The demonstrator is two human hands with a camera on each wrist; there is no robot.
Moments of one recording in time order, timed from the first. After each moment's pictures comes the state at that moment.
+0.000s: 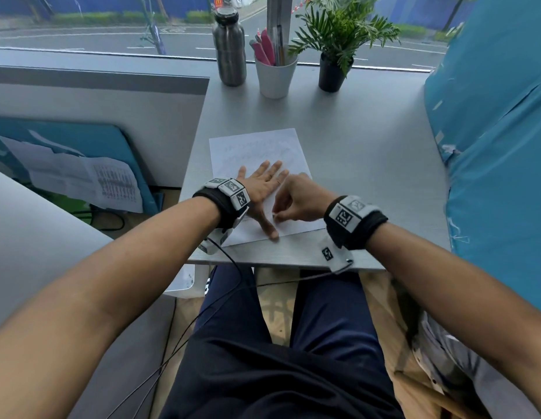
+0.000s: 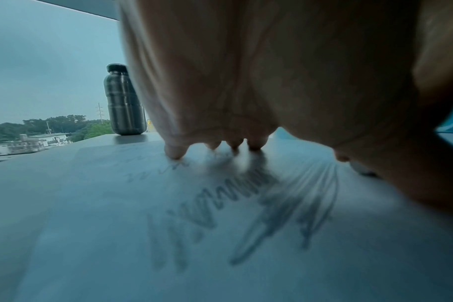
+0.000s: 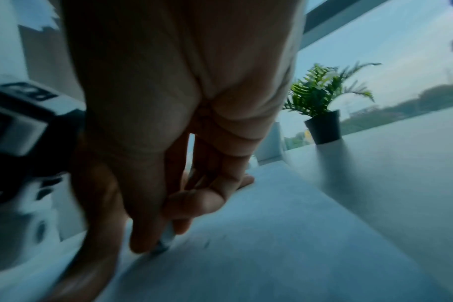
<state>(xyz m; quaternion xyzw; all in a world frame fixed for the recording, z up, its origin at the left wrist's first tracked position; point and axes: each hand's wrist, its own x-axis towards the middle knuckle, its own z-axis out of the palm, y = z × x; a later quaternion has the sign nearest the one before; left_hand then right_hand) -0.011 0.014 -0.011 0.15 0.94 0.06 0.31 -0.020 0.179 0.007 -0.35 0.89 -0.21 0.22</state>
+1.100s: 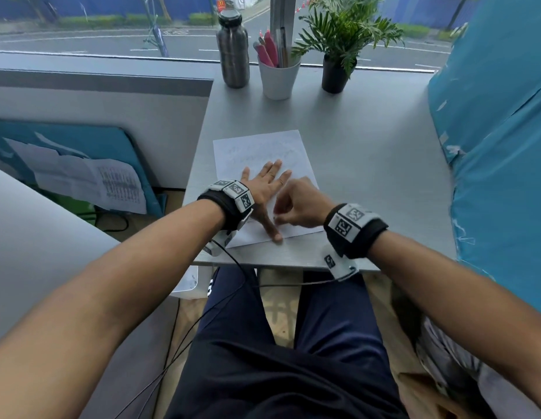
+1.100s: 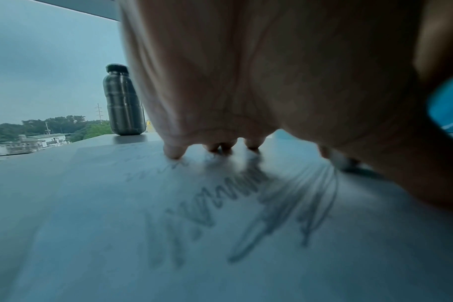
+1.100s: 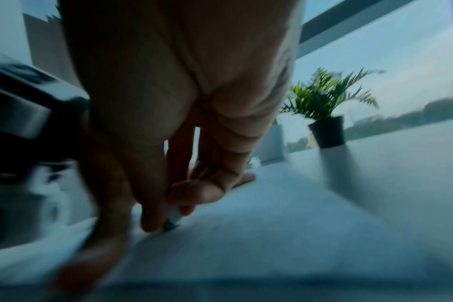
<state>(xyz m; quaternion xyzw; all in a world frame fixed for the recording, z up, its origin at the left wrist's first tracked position) -0.011 0.015 -0.013 0.14 0.94 0.05 0.30 -0.007 0.173 0.008 -0.31 0.90 -0.23 0.22</state>
